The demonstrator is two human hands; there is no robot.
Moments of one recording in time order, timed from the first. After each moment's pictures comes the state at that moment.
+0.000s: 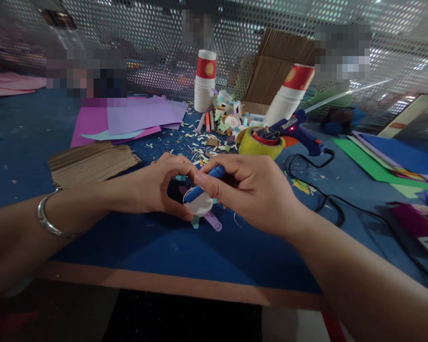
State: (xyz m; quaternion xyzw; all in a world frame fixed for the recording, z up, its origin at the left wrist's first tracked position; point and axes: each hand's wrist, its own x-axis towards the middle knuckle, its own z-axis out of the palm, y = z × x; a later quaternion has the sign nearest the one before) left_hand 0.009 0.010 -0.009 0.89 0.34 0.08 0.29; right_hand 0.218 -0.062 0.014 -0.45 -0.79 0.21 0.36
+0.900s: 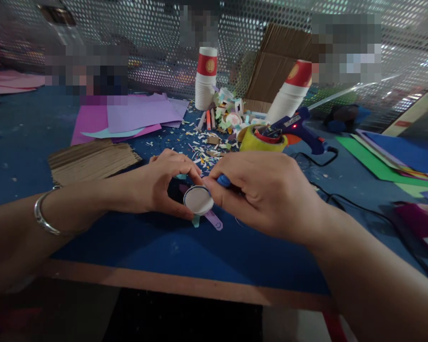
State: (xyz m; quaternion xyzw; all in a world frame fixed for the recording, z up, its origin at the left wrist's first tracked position) left_hand 0.012 0.008 -0.008 0.90 0.35 0.07 0.24; right_hand 0.230 -0.065 0.024 -0.36 -0.88 -0.03 0.29
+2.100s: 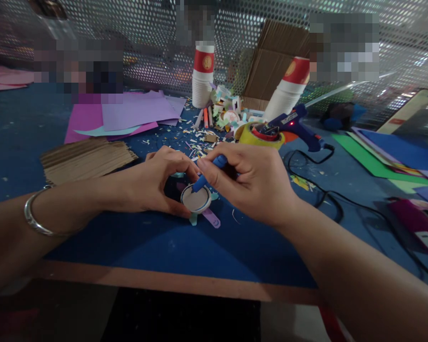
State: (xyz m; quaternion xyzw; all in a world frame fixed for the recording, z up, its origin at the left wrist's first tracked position) left_hand 0.013 0.010 -0.009 0.91 0.34 0.08 0.24; right_hand 0.220 -0.054 0.008 -0.43 -0.81 0.02 0.39
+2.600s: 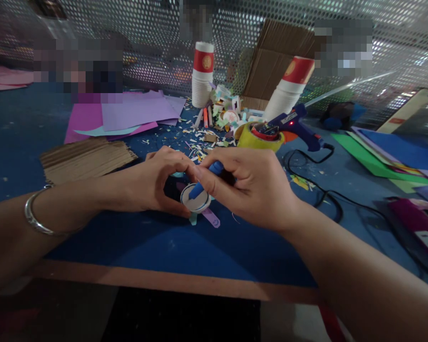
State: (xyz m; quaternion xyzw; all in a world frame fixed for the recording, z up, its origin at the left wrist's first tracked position) left_hand 0.014 0.011 -0.013 0.90 0.34 0.09 0.24; right_hand 0.218 -0.061 0.011 -0.43 -0.83 0.04 0.36
